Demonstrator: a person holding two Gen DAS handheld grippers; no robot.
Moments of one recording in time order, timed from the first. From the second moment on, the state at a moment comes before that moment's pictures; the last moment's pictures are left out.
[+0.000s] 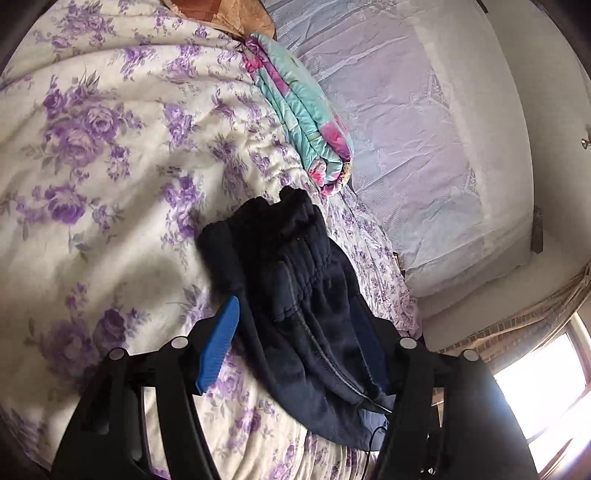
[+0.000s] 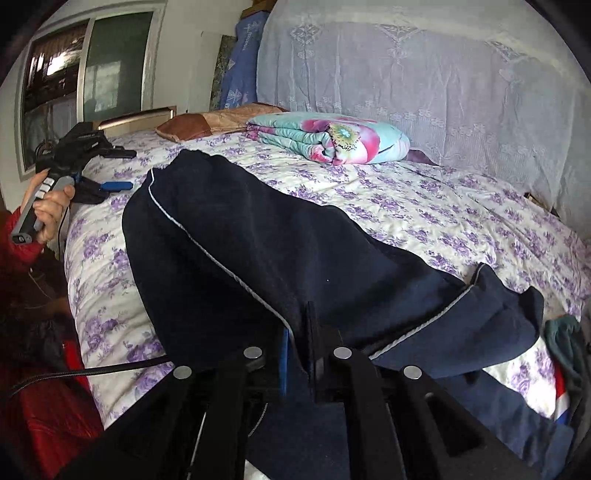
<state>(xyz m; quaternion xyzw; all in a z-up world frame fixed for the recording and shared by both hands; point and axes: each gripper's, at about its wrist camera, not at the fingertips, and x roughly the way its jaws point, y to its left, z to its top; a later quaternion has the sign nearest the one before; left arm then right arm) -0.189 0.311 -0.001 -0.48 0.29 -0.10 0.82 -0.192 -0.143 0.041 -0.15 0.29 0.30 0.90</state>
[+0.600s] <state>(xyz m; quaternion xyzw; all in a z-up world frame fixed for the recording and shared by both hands) -0.141 0.310 0.016 -0.48 0.32 -0.04 0.82 -0.195 -0.147 0.053 -0.07 0.26 0.31 0.91</state>
